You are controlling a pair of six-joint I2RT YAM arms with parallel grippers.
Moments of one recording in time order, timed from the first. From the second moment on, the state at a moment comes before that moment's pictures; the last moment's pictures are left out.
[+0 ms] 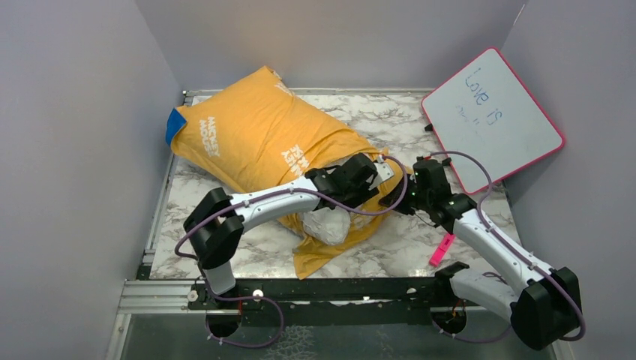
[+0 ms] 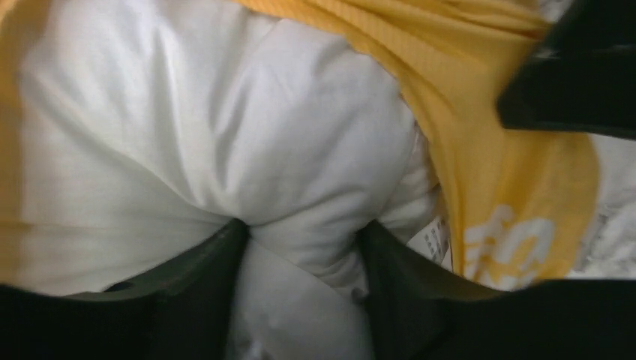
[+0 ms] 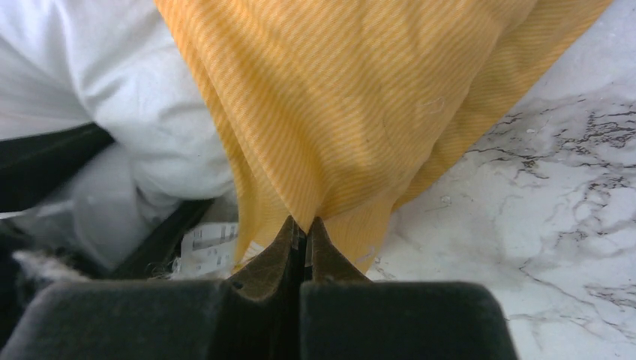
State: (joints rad) left arm -1.00 1.72 1.35 -0.46 -0.17 0.19; right arm 0.40 1.02 0.65 -0.40 -0.13 0.83
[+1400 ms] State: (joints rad) left arm -1.01 1.40 1.06 -0.42 -0.19 -0.01; right arm 0.25 1.08 1.04 -0.55 -0.40 0.46
